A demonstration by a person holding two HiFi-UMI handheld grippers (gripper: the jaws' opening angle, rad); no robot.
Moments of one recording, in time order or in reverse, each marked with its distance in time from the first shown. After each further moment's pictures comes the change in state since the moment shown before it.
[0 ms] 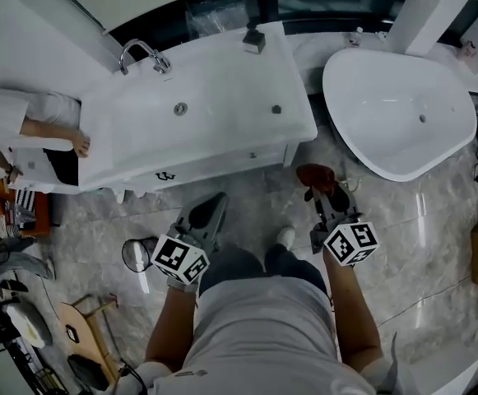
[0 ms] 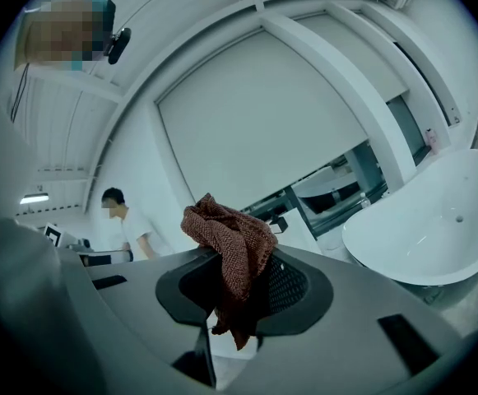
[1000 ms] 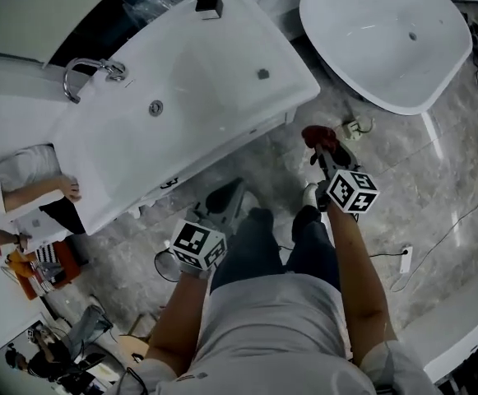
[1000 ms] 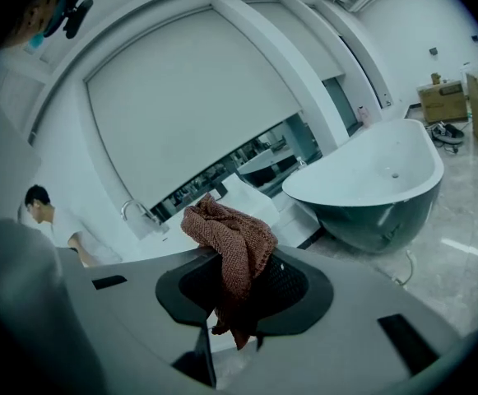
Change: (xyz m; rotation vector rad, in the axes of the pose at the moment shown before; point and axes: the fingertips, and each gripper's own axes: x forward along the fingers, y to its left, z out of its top) left arm 0.055 0.054 -0.088 0.032 0.297 -0.259; right arm 0.055 -0.088 -0.138 0.207 0.087 -0.399
